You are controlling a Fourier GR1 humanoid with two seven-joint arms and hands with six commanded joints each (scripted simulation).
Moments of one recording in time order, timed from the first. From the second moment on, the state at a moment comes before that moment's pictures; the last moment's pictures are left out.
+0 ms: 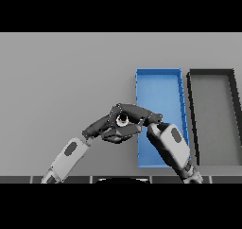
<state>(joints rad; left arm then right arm) -0.28 0.18 -0.53 -1.55 0.03 -0.30 0.05 -0.54 -0.06 0.34 -1.80 -0.51 0.52 0.42</state>
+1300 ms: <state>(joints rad) -0.25 0.22 -0.52 -1.60 0.01 -0.29 0.10 -0.90 -0.42 -0.02 -1.27 -0.64 0.20 0.46</state>
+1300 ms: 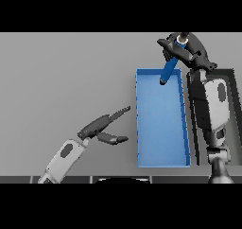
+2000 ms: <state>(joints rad) -0.25 0.22 -0.54 -1.61 0.00 -0.29 0.10 -0.52 -0.47 0.19 -1.31 -0.54 0.00 0.61</state>
